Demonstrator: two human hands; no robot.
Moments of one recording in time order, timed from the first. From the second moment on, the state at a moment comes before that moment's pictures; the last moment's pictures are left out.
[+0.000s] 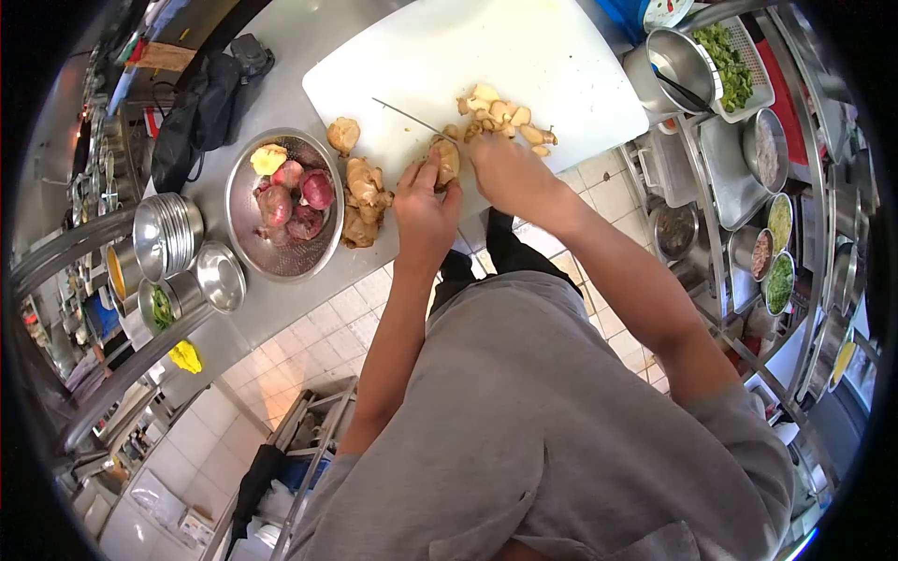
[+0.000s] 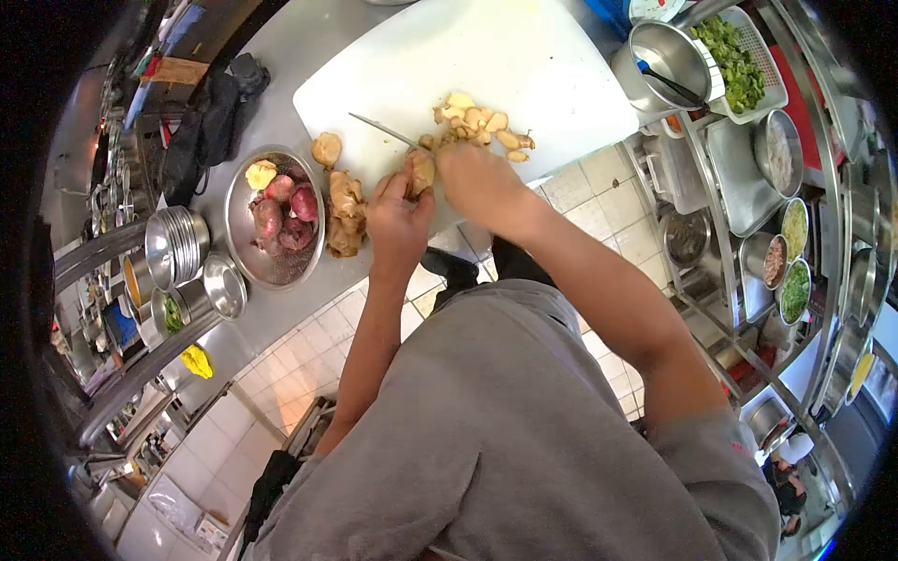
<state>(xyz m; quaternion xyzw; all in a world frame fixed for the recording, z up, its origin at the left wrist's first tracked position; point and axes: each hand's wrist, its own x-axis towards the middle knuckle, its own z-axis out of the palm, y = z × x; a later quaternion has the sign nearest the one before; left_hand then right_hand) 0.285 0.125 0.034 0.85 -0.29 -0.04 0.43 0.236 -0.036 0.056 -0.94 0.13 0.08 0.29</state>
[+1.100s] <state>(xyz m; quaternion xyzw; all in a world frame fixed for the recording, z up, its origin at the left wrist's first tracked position) 0.299 0.140 0.041 0.38 0.25 -0.44 0.77 0.160 -0.010 0.107 -0.94 0.15 0.05 0.31</state>
